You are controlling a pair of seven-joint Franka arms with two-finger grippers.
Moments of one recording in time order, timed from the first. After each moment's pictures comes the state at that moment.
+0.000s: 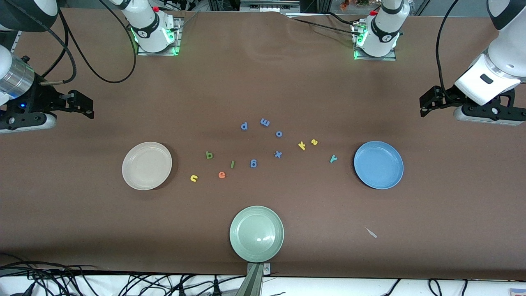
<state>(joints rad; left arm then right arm) -0.02 0.02 -0.09 -1.66 0.03 1.70 -0.01 0.09 0.14 0.01 -1.47 -0.03 1.60 -0.04</state>
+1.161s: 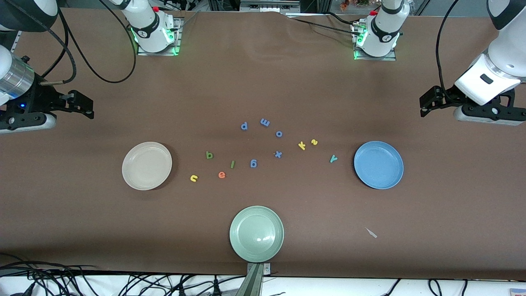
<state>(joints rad) -0.02 0.02 -0.09 -1.66 0.03 1.70 -0.01 0.09 0.14 0.01 -1.47 -0.03 1.60 -0.04</state>
